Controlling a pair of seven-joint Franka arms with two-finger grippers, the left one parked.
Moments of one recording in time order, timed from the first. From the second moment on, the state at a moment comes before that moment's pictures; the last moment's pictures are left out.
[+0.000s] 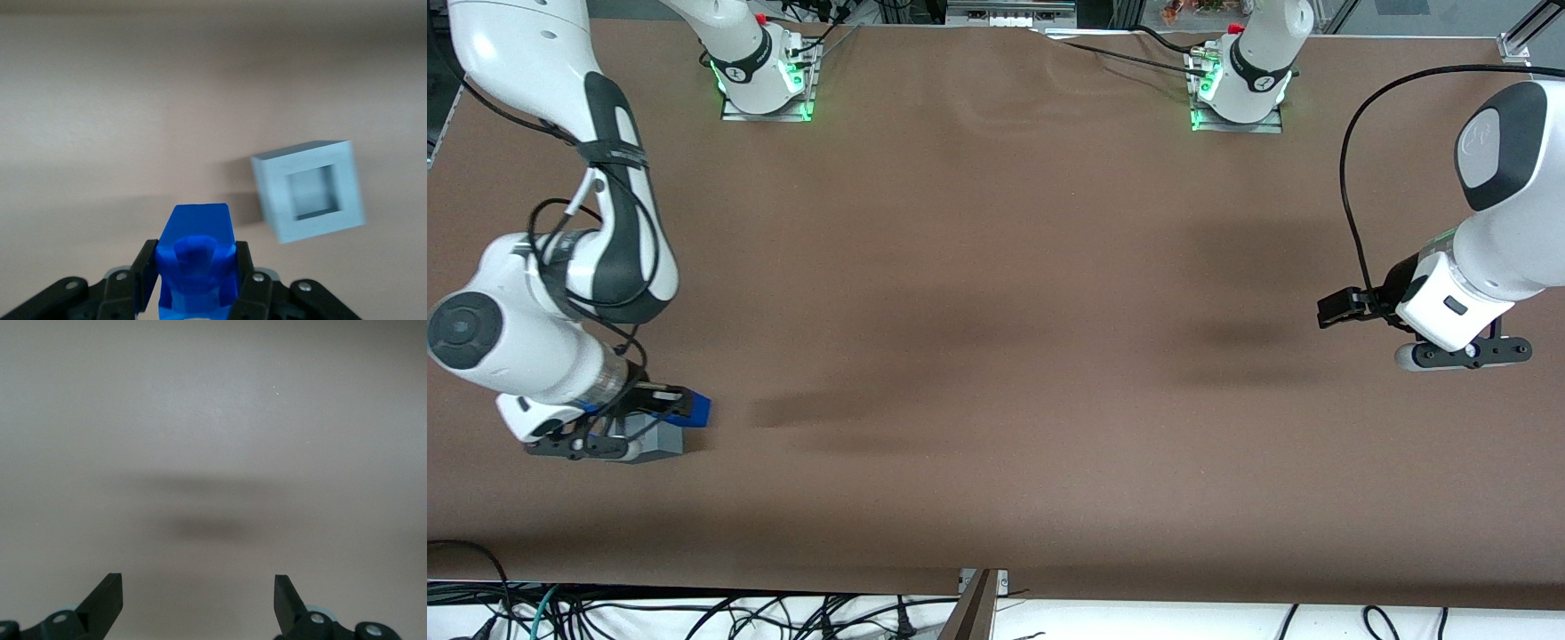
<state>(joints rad) 0.16 0.62 -0.16 -1.36 0.06 2.03 0.00</state>
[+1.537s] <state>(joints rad) 0.03 0.69 -0.19 -1.37 0.13 2.16 -0.35</state>
